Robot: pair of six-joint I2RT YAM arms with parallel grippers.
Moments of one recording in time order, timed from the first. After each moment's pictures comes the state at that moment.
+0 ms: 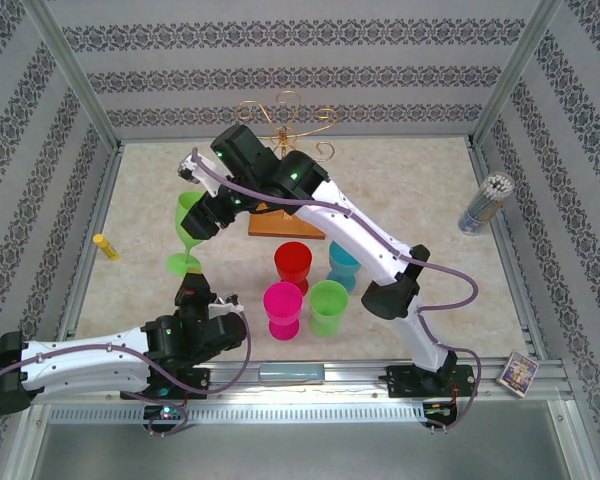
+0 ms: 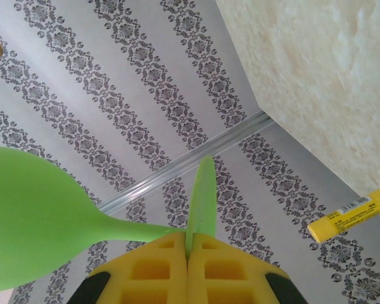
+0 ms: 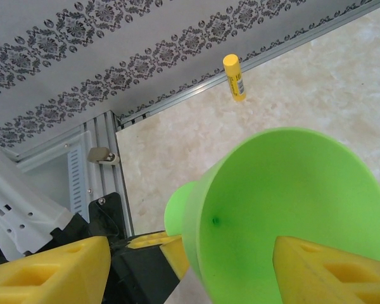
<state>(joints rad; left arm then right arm) -1.23 0.76 0.41 -0.66 -1.44 1.08 0.97 2.19 2.65 -1.15 -0.43 0.07</state>
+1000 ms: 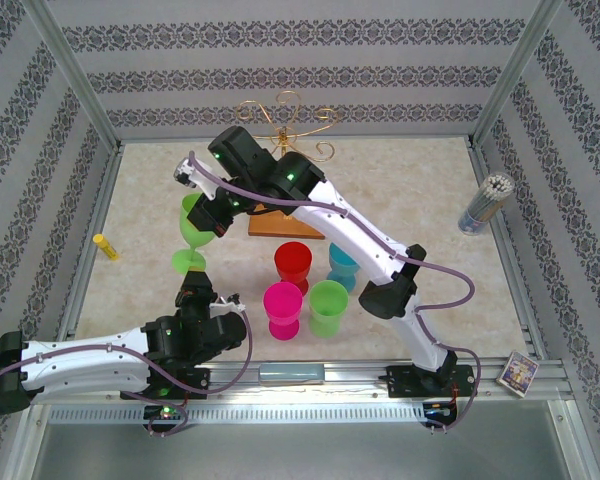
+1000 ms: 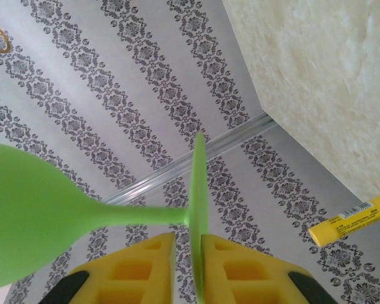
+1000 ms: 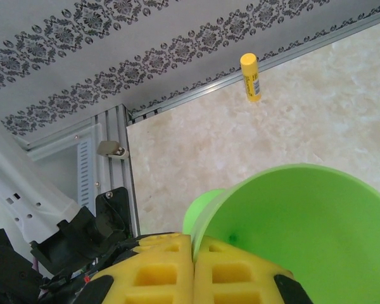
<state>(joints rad) -1.23 0.76 0.41 -0.61 -1.46 1.10 0.98 2.21 2.67 -1.15 -0.47 0.03</state>
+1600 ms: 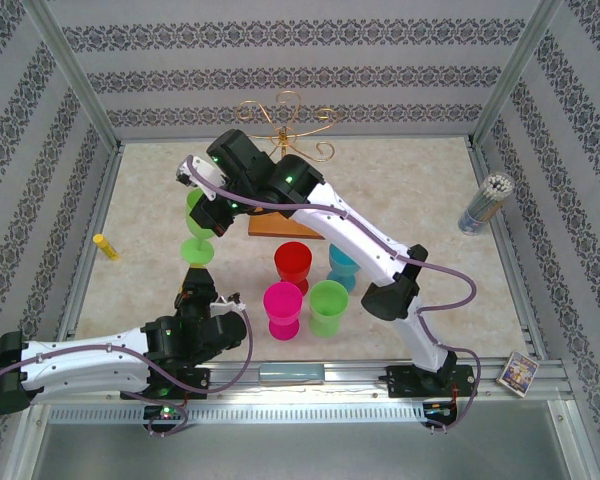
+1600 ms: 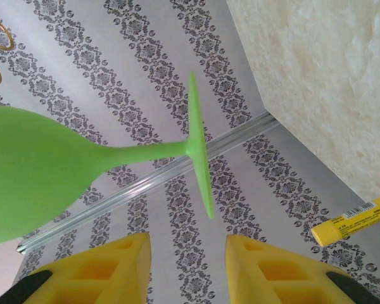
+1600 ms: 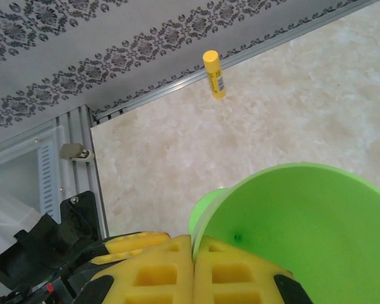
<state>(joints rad) -1.23 0.76 0.40 -0.58 -1.46 1.12 0.98 2.18 2.61 -1.12 -0.34 0.03</state>
